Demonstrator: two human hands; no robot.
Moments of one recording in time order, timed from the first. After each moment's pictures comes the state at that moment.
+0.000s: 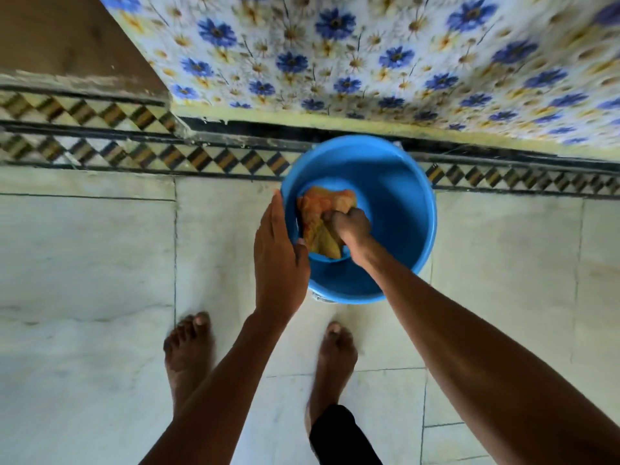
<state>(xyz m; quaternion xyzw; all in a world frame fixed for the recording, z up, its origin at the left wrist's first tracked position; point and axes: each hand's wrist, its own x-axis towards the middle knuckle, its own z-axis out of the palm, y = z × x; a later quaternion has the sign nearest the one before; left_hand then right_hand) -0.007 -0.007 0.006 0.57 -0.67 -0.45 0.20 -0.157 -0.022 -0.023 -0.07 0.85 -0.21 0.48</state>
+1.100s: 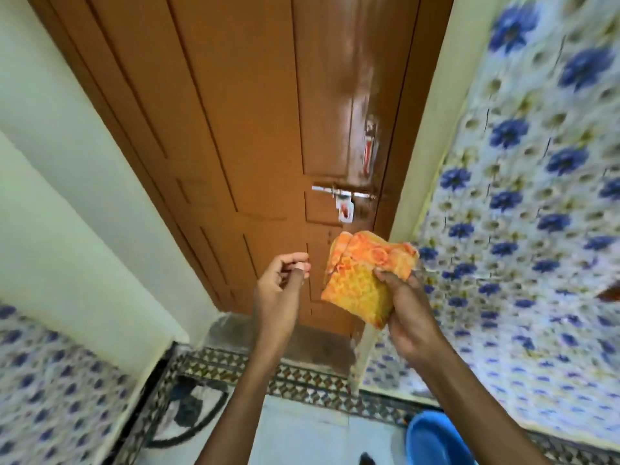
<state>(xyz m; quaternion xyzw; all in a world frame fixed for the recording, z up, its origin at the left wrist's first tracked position) 0.309 -0.229 0.919 0.48 -0.55 -0.43 0.53 0.134 -0.186 0.931 -0.17 0.52 -0.65 0.53</state>
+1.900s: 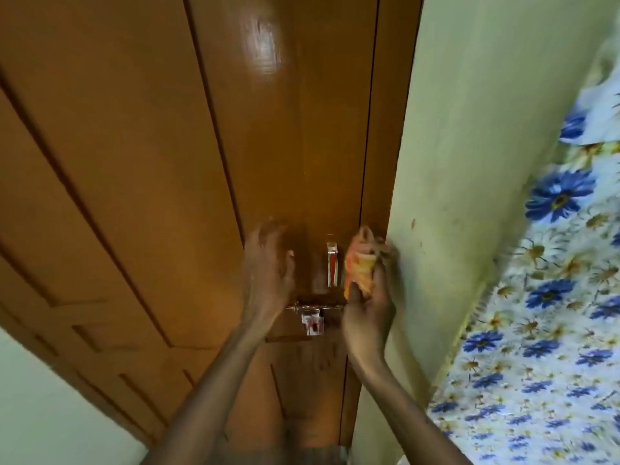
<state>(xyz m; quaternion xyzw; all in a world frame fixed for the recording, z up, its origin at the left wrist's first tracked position) 0.196 -0.554 0.963 0.36 -0.81 -0.08 0.46 0.097 -0.429 0.952 -0.31 0.67 -0.68 0.04</state>
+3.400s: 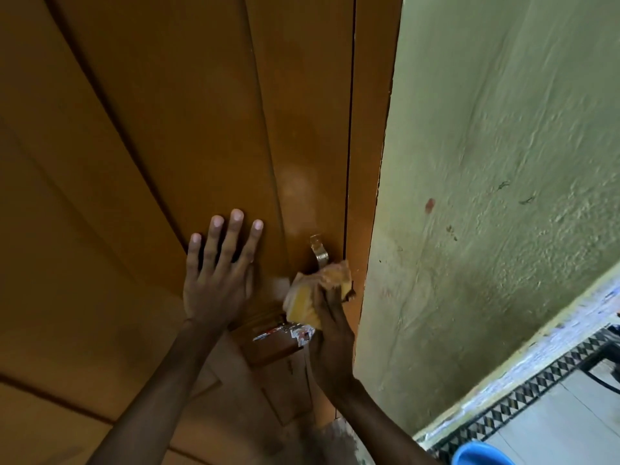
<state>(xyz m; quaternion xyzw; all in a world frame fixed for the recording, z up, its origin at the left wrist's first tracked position) 0.202 -0.687 0.911 0.17 -0.81 0.33 0.45 0.124 -0.509 0.824 -0.36 0.74 -0.56 -0.10</state>
